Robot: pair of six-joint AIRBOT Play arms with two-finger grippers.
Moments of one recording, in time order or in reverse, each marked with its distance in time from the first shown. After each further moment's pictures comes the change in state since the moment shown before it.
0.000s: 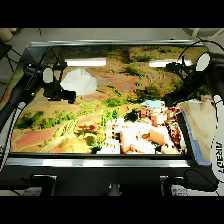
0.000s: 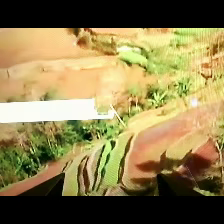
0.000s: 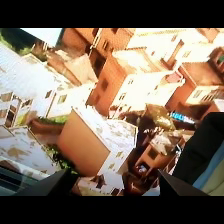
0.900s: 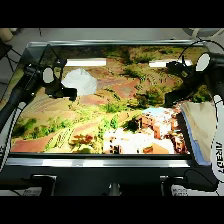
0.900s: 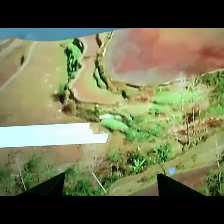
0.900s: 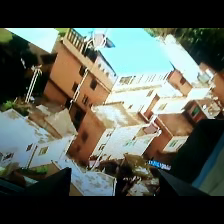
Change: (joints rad) left arm 0.000 -0.002 0.000 -0.011 0.124 -0.006; right arm 0.000 0.000 0.000 -0.011 -0.050 0.000
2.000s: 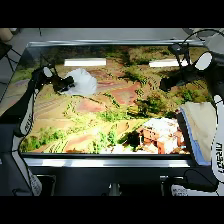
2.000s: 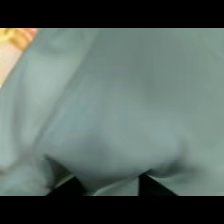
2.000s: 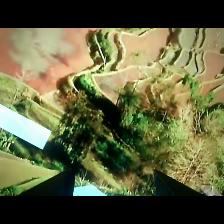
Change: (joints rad) left arm 0.298 -0.591 0.413 -0.365 0.277 -0.060; right arm 0.000 0.006 0.000 0.142 -0.344 -0.034
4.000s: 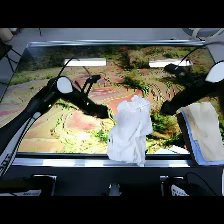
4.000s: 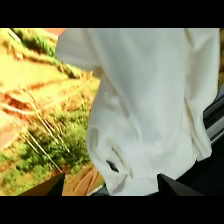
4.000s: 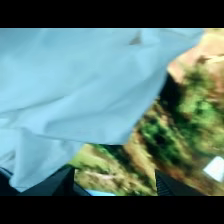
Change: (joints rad) left arm -0.459 0.626 -0.610 -0.283 -0.269 0.324; right arm 0.000 0.216 -0.285 0.135 0.305 -0.198
